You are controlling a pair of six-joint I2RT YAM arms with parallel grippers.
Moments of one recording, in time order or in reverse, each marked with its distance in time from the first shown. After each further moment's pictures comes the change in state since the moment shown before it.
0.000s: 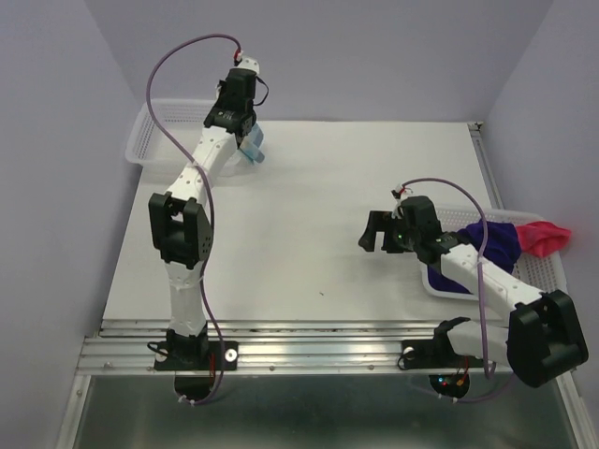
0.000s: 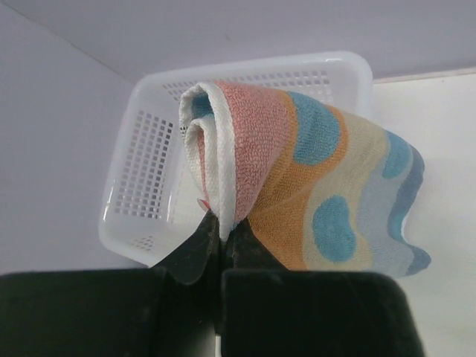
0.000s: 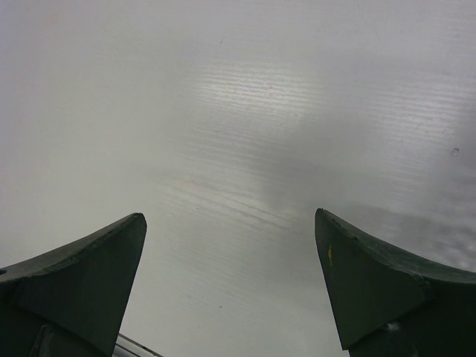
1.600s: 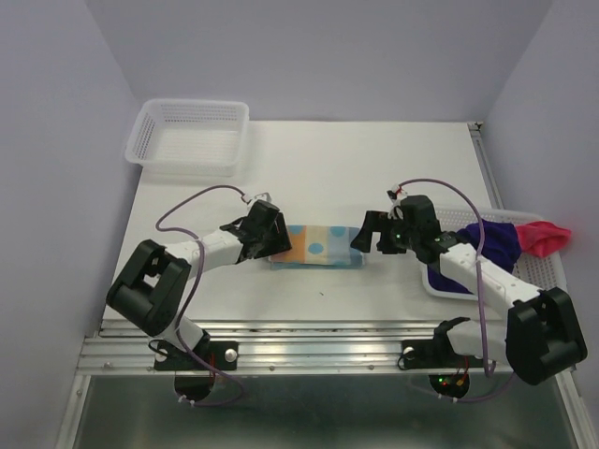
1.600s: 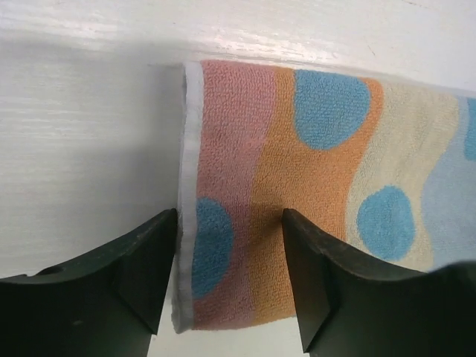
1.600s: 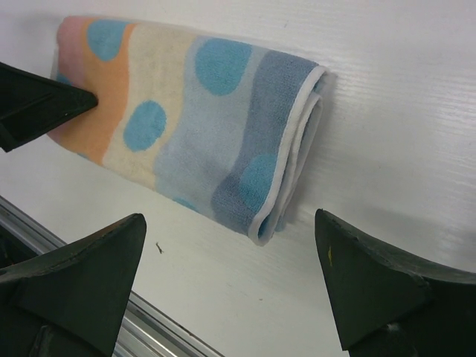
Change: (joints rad) left arm -0.277 -0.578 -1.341 0.300 0.540 -0.985; right arm 0.000 0.014 -0.001 0.034 -0.152 0.058
